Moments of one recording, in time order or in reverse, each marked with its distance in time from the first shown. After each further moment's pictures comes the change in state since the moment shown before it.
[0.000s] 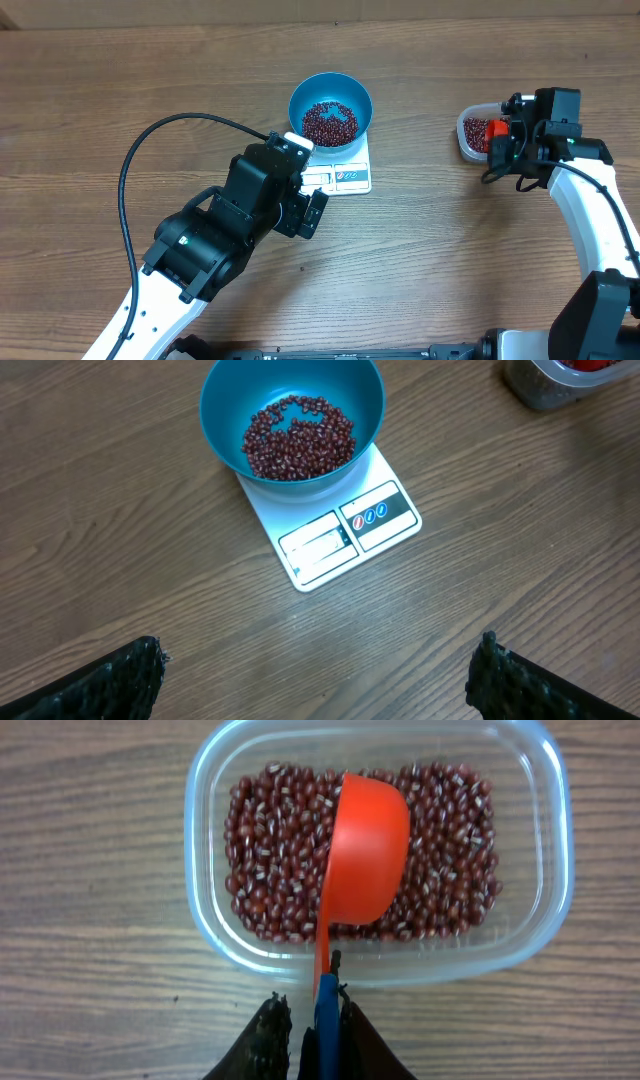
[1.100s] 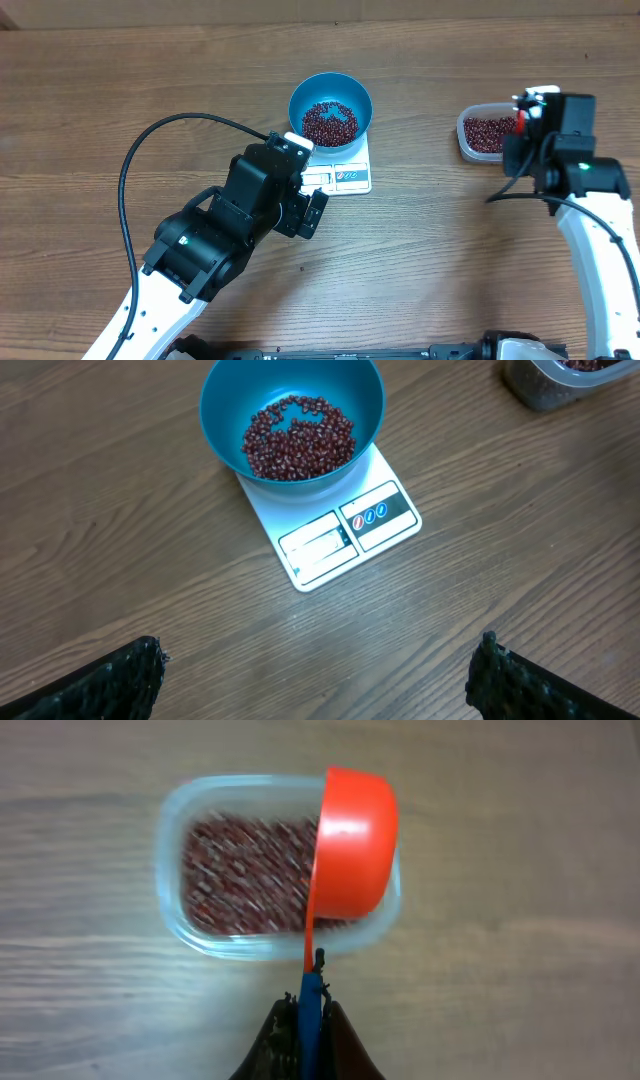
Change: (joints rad) left arm 0.000 0.000 0.000 0.000 0.000 0.000; right arm 0.037 -0.222 0.000 -0.076 0.223 -0.022
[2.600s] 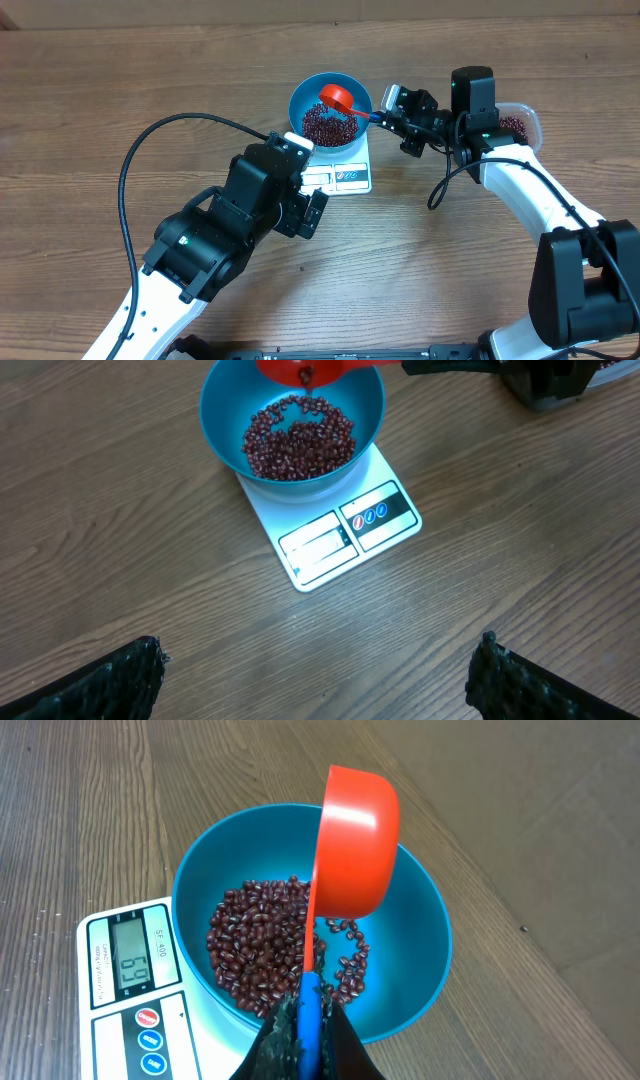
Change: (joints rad) left arm 0.000 0.000 0.000 0.000 0.000 0.000; right arm 0.268 0.390 0.000 0.645 -0.926 -0.713
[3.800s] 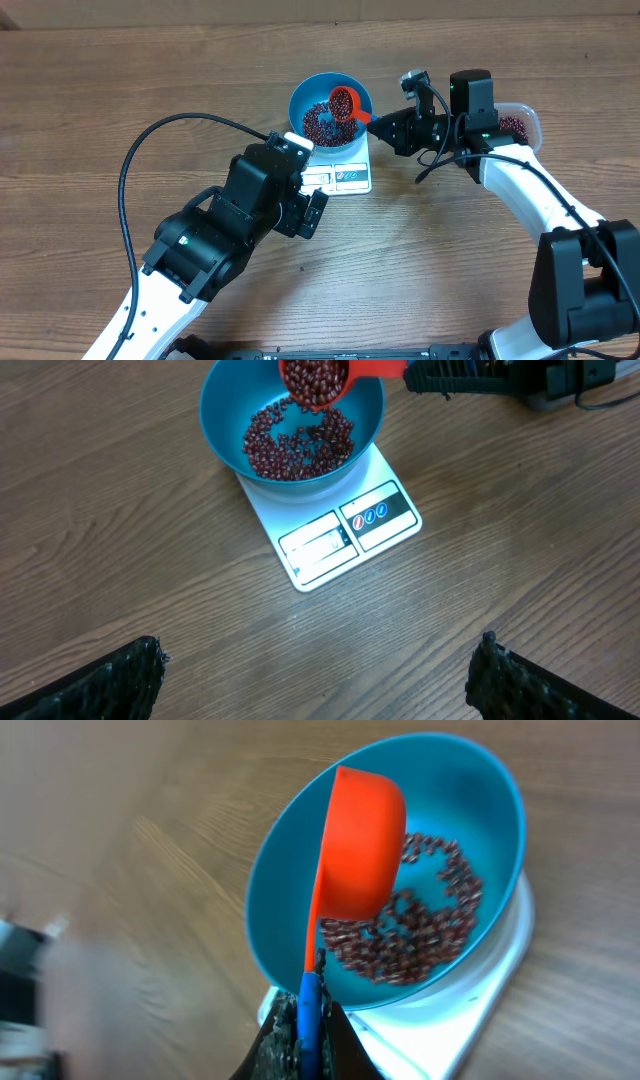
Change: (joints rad) left arm 0.000 0.000 0.000 0.000 0.000 0.000; right arm 0.000 0.000 0.000 -0.068 -0.030 0.881
